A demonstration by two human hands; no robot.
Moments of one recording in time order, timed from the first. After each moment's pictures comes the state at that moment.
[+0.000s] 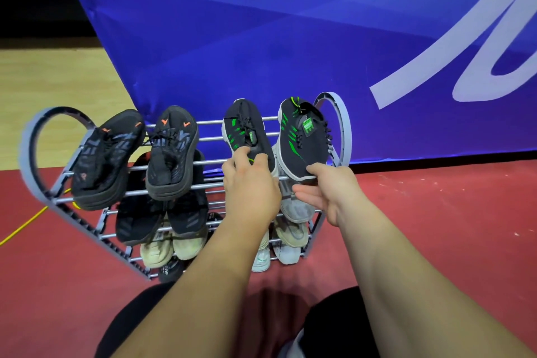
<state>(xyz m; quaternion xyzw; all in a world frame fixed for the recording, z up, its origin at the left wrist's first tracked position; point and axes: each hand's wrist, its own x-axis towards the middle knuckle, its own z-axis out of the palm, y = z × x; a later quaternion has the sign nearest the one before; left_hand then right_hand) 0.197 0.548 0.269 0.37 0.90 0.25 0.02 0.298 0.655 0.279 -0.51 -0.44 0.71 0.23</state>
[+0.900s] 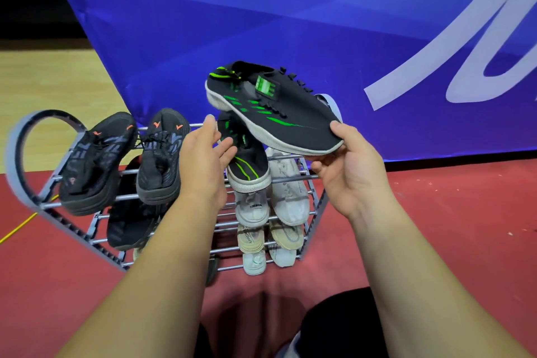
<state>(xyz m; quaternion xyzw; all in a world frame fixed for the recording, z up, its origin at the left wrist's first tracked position) 0.142 0.546 0.305 0.04 0.53 0.81 0.26 0.315 0.653 0.333 -0.31 -0.38 0.78 0.39</state>
